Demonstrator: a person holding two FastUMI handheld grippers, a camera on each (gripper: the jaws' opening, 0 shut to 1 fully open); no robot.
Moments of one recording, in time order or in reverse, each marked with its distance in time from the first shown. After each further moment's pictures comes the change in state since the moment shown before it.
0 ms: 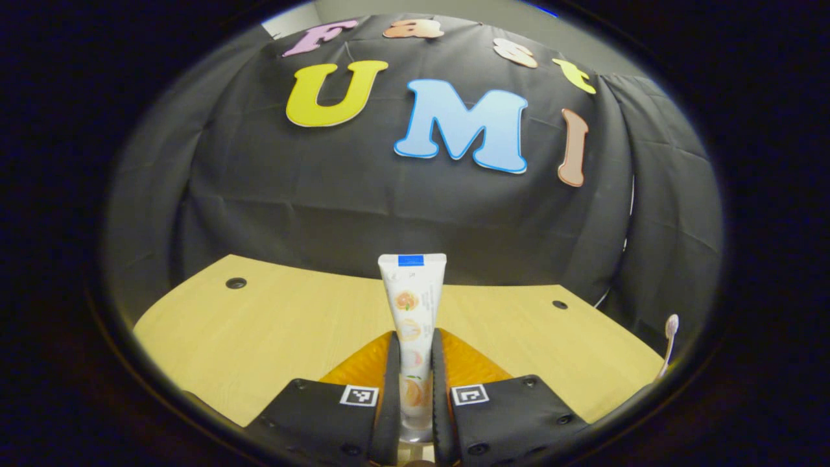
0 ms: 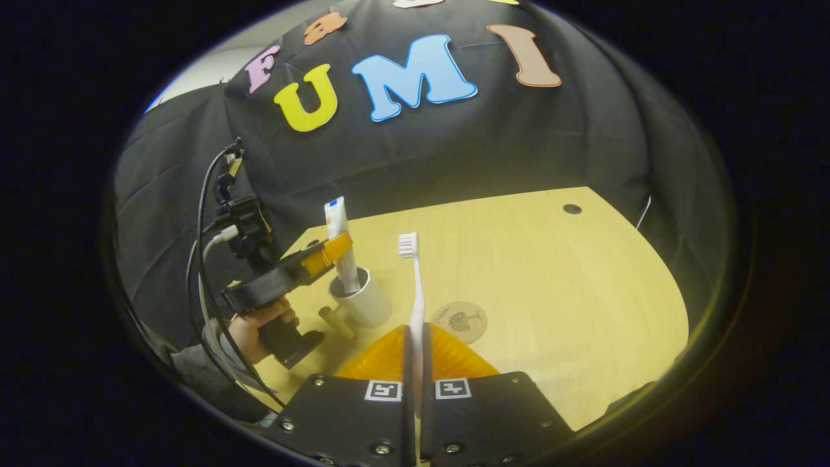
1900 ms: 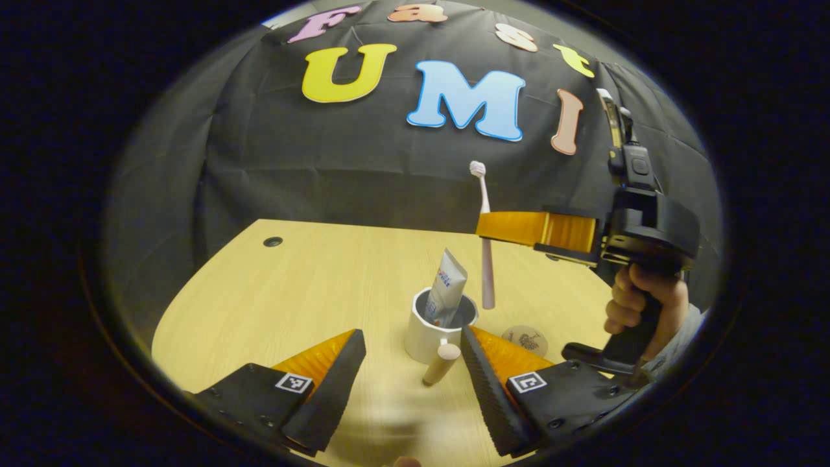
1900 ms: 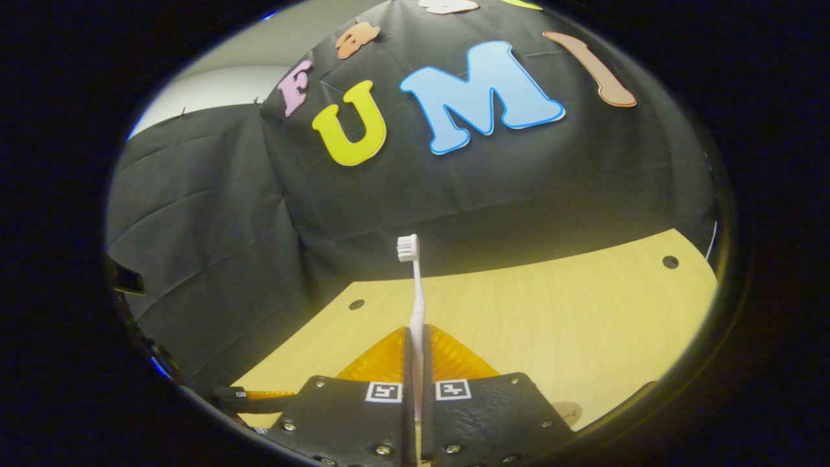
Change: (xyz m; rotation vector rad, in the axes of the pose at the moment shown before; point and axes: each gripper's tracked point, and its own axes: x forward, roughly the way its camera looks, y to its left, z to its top) left arm -0.136 0.029 -0.043 -0.013 0.209 0.022; right arm 0.158 0.099 0.103 -0.032 -0.232 0.219
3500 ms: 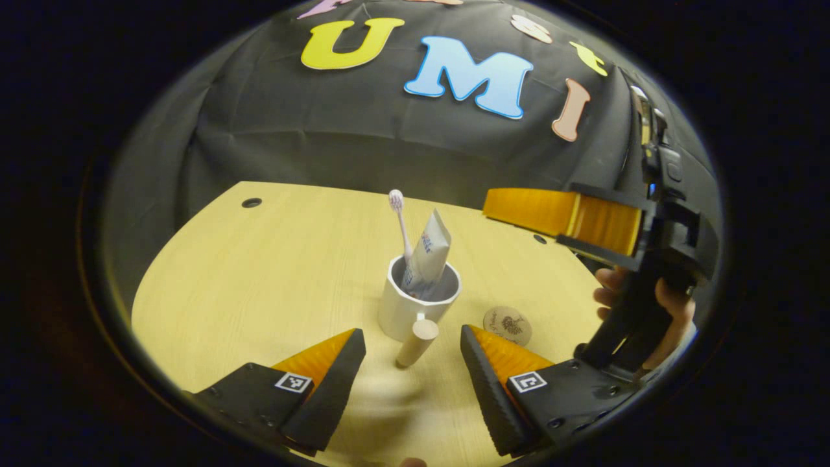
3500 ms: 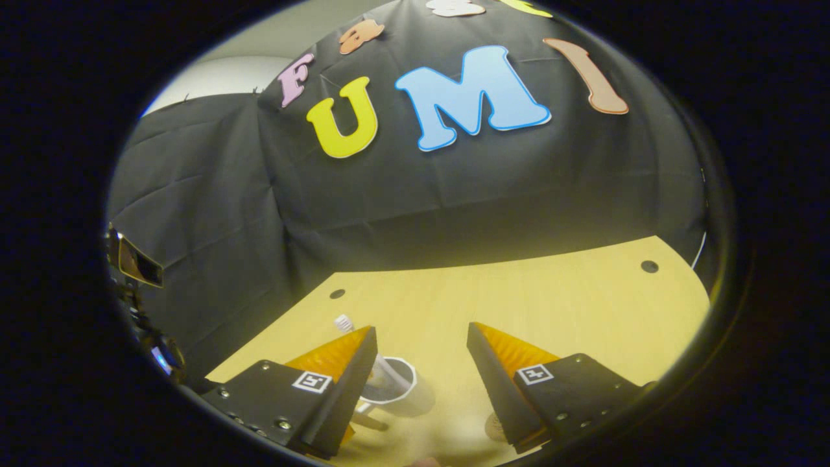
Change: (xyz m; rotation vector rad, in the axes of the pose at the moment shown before) left arm 0.022 -0.026 -0.032 -0.075 0.144 -0.052; right arm -0.040 -0.027 -0.006 -0.054 0.008 -0.081
